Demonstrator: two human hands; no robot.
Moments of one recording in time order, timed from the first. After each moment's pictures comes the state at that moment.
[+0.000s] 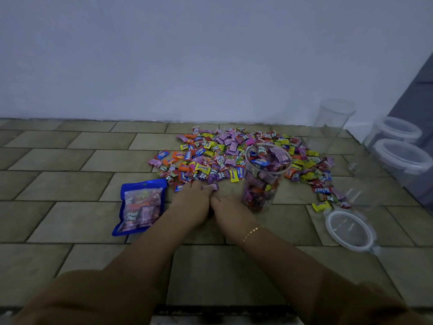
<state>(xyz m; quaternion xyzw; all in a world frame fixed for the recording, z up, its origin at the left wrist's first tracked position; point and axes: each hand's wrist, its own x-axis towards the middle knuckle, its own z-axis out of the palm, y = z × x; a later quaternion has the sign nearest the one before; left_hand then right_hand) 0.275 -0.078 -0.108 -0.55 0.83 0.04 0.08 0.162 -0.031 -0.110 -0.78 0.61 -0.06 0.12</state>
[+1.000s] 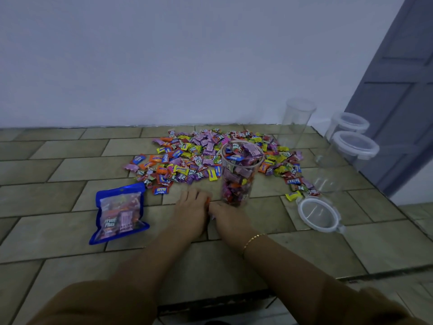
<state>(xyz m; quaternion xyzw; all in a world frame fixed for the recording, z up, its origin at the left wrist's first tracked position) 0.251 -0.054 -0.144 -0.50 0.85 0.09 -0.13 0.138 0.006 -0.116 -0.72 0.66 -0.13 0.15</state>
